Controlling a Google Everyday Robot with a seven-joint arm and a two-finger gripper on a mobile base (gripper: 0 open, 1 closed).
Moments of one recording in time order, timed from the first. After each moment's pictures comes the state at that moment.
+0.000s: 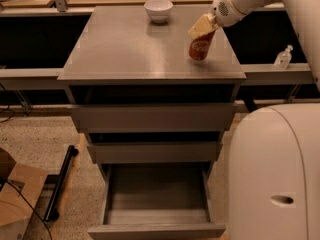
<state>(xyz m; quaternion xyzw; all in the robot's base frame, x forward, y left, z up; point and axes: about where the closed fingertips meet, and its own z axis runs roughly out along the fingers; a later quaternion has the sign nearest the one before) 0.763 -0.134 0.938 -0.34 0.87 0.16 0.33</state>
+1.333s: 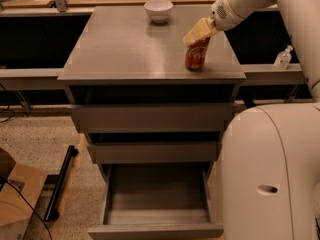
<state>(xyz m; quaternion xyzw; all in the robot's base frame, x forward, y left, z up) 0.762 -0.131 0.921 -0.33 0.88 0.18 0.30</state>
